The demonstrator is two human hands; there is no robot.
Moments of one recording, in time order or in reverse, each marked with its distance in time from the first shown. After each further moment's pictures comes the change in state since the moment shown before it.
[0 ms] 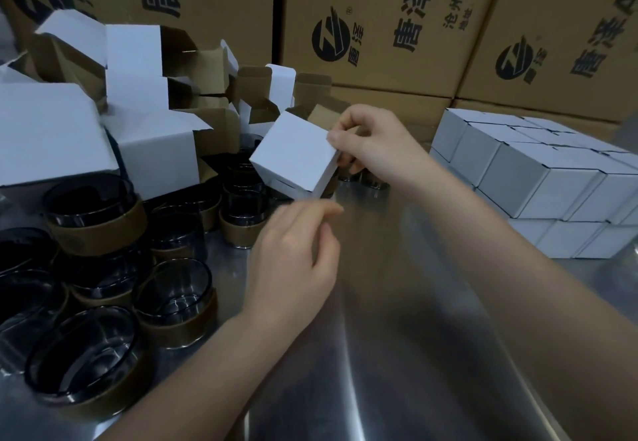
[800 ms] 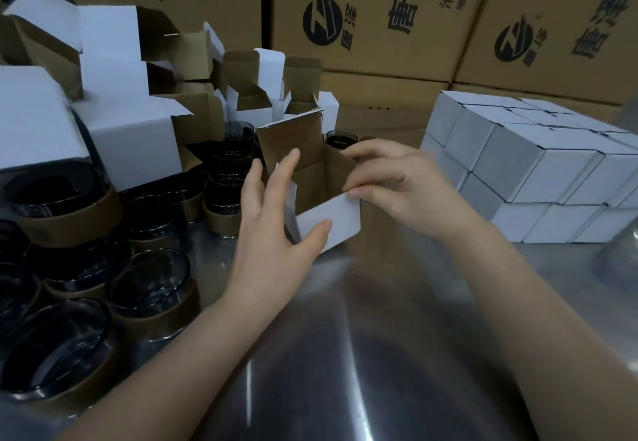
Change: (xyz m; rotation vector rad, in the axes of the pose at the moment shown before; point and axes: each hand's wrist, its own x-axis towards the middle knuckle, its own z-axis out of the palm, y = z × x) left_hand 0.002 -0.020 0.010 -0.119 -0.119 -0.218; right_hand -0.055 0.053 -0.018 -0.267 -0.033 -0.436
